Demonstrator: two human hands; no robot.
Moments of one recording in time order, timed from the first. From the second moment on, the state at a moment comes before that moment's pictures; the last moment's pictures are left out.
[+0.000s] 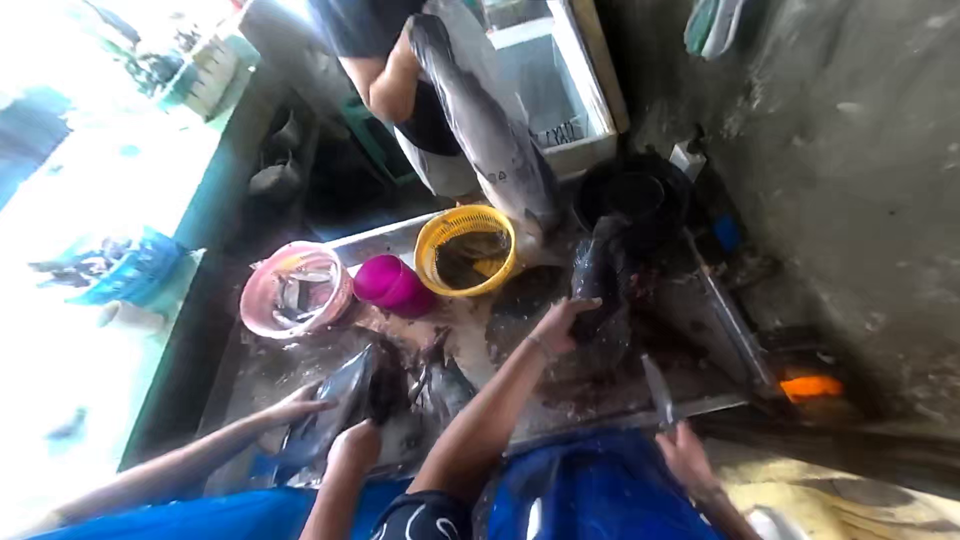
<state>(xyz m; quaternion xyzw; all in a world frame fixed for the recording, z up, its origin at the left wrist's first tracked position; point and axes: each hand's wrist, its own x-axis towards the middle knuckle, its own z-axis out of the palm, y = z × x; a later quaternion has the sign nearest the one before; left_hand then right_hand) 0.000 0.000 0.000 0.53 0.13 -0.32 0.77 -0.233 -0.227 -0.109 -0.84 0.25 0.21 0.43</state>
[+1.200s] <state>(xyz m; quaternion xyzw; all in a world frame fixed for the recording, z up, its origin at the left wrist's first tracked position) -0.037 0.082 -0.086 0.94 0.01 -0.22 0.27 -0.035 -0.144 -0.071 -0.89 0.02 0.30 0.35</state>
